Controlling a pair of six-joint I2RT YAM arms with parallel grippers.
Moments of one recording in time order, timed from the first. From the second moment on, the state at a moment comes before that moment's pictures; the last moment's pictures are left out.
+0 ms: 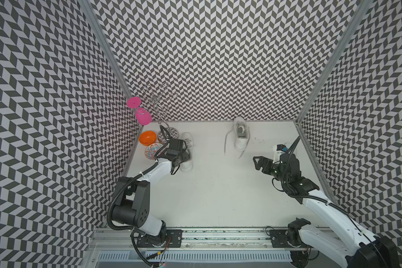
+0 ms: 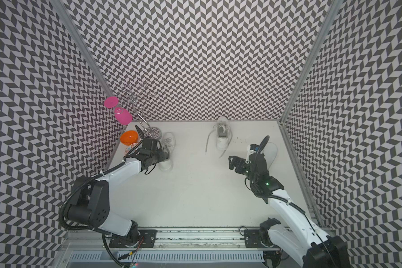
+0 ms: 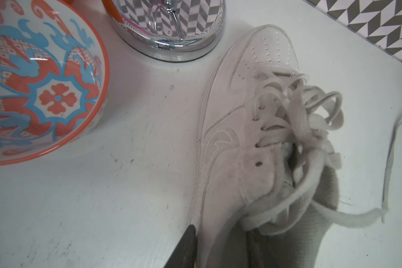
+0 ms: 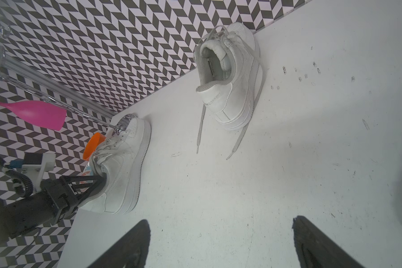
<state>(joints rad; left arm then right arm) -0.24 1.54 0.93 -0.26 -0.15 -0.57 0.34 0.96 0.60 -0.15 -0.05 0.59</state>
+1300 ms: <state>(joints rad) -0.67 1.53 0.86 -0.11 -0.07 -0.37 0.59 1.04 0.55 -0.10 -0.10 0.48</state>
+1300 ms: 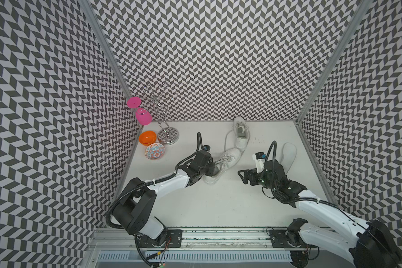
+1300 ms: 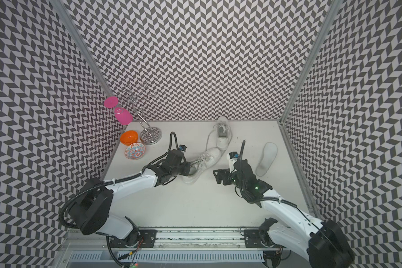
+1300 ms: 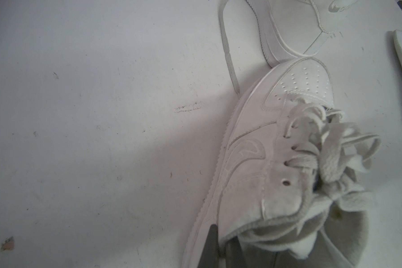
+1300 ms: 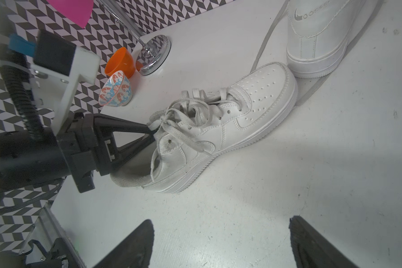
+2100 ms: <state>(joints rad) -0.69 1.39 0.78 -0.10 -0.03 -0.41 0.65 1.23 0.65 -0.05 -0.08 0.43</state>
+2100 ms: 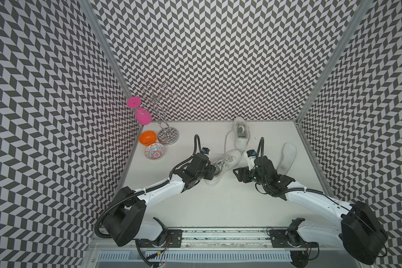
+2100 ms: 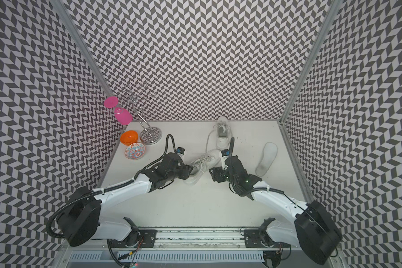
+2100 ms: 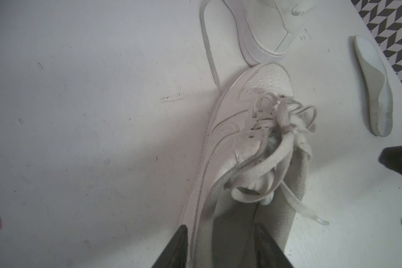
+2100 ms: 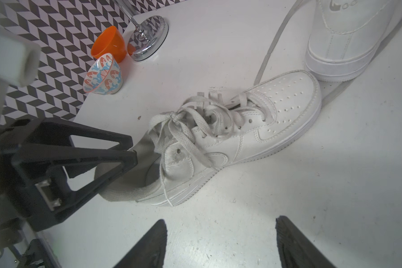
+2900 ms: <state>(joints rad) -0.68 1.55 0.85 -0.09 -0.07 -0.40 0.70 1.41 0.77 -0.02 -0.06 0.38</state>
